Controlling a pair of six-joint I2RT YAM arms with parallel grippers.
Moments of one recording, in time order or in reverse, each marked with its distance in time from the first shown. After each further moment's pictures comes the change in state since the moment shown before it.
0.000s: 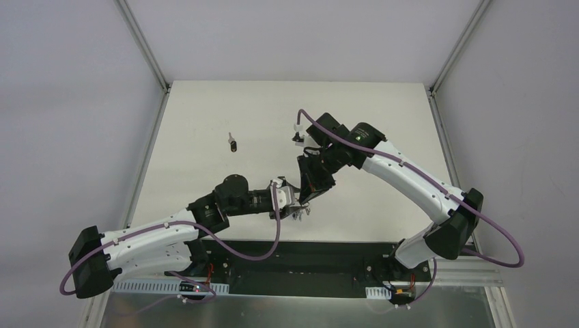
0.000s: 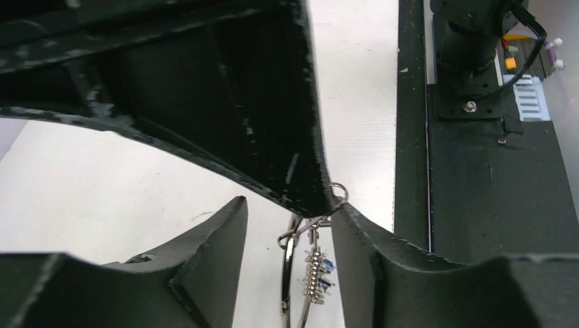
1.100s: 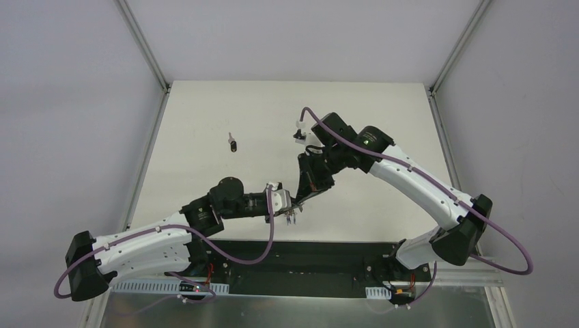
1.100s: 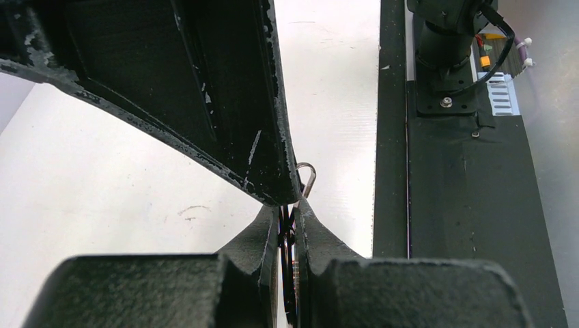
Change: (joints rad) left arm -0.018 -0.061 0.008 -0.080 -0.002 -0.018; right arm -0.004 -0.060 -0.044 0.095 -0.056 0.028
